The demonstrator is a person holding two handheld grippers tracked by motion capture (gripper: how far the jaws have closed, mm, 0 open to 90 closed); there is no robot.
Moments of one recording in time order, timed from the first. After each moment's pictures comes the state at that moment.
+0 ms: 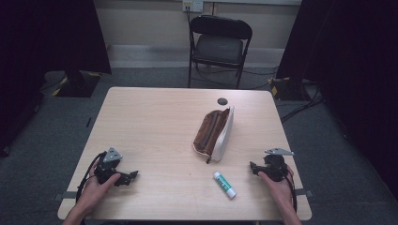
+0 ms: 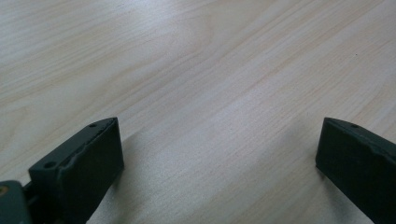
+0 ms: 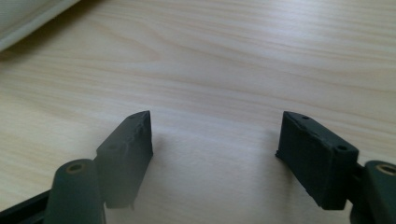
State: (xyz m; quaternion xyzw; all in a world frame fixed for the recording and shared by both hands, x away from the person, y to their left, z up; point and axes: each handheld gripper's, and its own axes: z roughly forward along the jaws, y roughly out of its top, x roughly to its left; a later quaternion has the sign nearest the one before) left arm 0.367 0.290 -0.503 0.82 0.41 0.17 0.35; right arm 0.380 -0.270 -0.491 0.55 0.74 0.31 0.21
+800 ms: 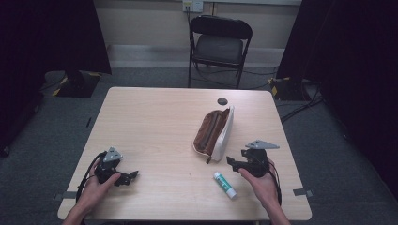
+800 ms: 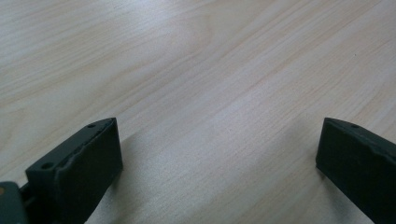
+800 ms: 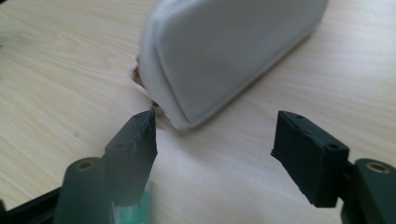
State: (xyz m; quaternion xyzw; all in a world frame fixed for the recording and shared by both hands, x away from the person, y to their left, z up) left arm 0.368 0.290 -0.503 0.83 0.41 0.17 0.35; right arm 0.370 -0.194 -0.434 0.47 0.77 0.40 0.17
